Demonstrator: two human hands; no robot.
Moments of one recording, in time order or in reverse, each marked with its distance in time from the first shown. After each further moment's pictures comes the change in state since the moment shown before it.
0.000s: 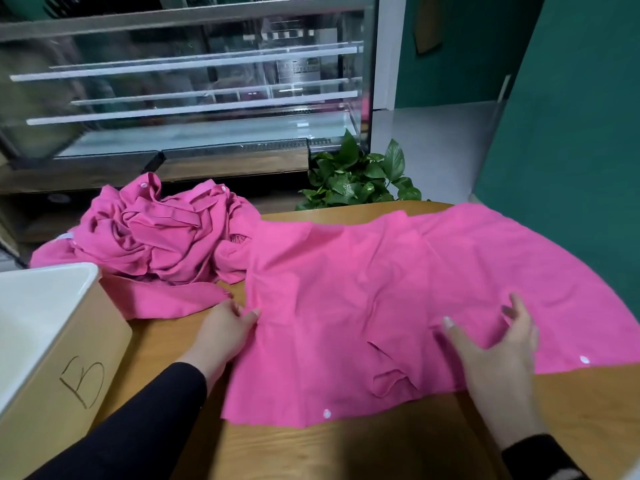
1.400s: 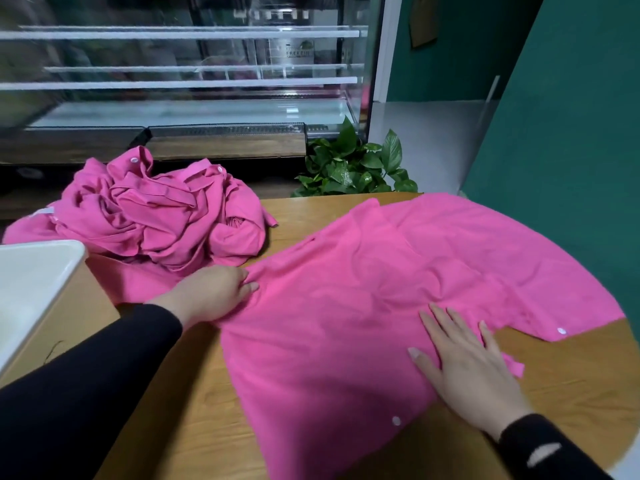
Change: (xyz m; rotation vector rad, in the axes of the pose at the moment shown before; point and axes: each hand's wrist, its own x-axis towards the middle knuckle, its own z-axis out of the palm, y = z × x) left_hand 0.048 0.014 -0.035 0.841 -0.229 0.609; right_hand 0.004 0.036 0.017 -0.958 -0.519 -0.483
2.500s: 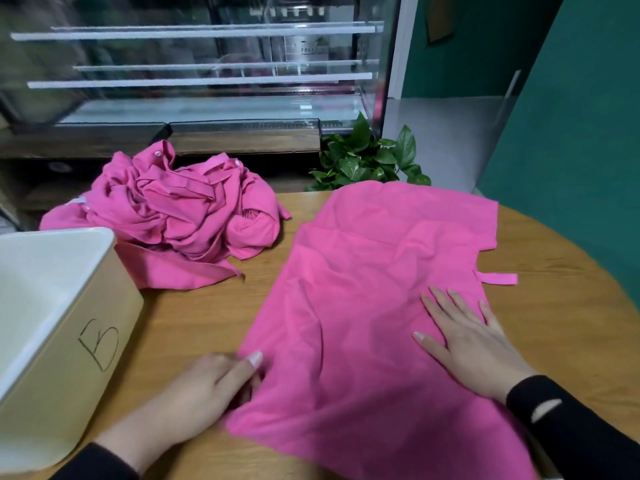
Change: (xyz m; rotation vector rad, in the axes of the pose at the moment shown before) left_hand -0.149 0.033 0.042 -0.854 -0.034 0.047; right_hand 0.020 0.008 -0.007 -0.003 -0.078 -0.099
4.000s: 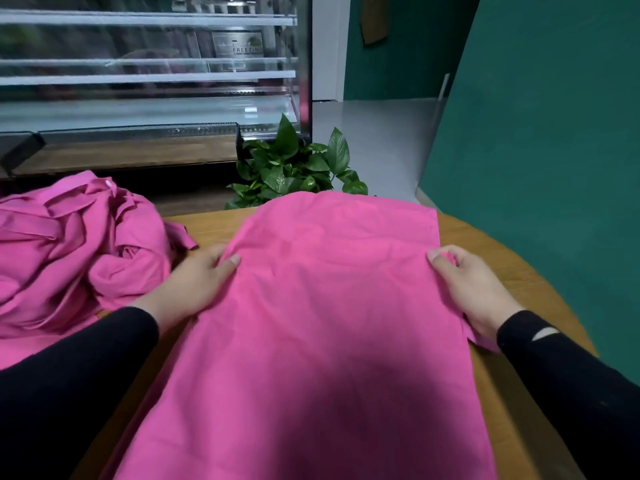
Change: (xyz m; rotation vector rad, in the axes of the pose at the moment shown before) left_hand 0.264 0.050 -0.006 0.011 0.263 0.054; right_hand 0.098 0.117 -0.047 1.169 0.357 0.282
